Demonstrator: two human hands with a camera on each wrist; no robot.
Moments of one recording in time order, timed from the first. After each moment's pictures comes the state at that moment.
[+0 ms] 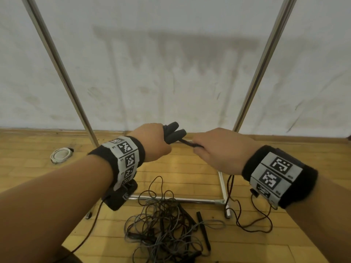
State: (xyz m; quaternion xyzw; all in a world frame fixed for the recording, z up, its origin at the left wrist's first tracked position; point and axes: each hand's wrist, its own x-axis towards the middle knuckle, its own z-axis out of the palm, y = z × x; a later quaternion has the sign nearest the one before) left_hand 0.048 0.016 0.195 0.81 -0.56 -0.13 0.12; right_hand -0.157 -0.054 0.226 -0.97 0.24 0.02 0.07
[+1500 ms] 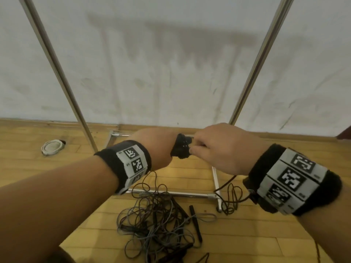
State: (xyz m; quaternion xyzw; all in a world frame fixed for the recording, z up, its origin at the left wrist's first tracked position) left_hand 0.010 0.024 0.183 0.77 -0.64 -0.04 -0.03; right_hand -0.167 -0.033 0.249 -0.96 0.27 0.06 0.09
